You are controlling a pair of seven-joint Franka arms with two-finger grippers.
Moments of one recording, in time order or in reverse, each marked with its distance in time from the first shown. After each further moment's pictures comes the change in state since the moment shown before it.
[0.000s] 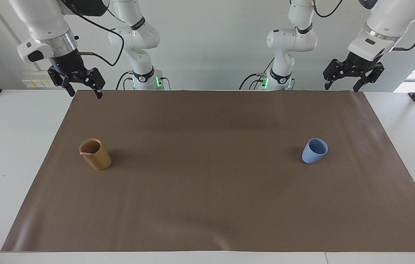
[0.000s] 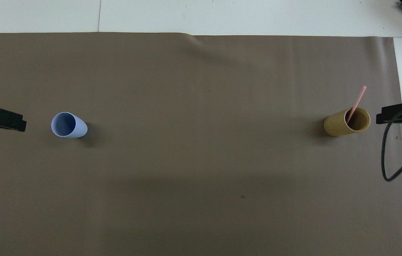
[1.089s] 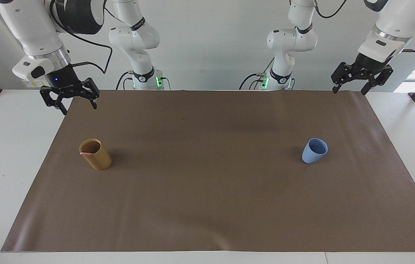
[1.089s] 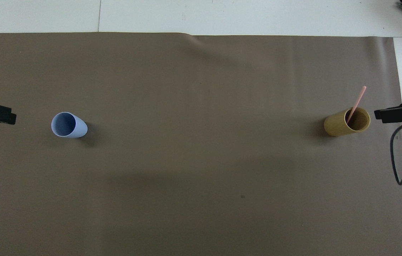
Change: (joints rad) left arm 0.047 0.000 0.005 -0.027 0.000 0.070 0.049; right arm -0.078 0.022 -0.003 -0.110 0.062 0.228 -0.498
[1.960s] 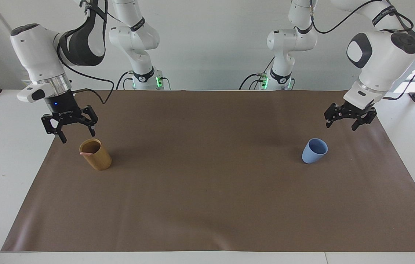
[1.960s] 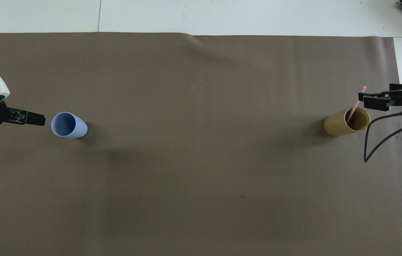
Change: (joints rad) left arm 0.052 0.026 0.004 -0.412 0.000 0.484 0.120; right arm -0.023 0.031 0.001 -0.232 0.216 0.486 -0.179
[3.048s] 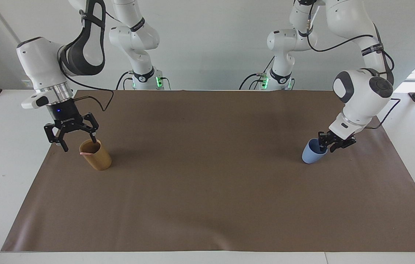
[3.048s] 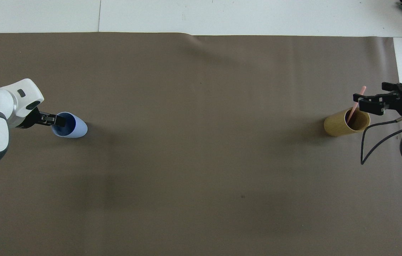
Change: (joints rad) left arm 0.012 0.150 -0.013 -0.073 -0.023 0.168 0.024; right arm -0.007 0.028 -0.004 -0.070 0.176 0.138 -0.215
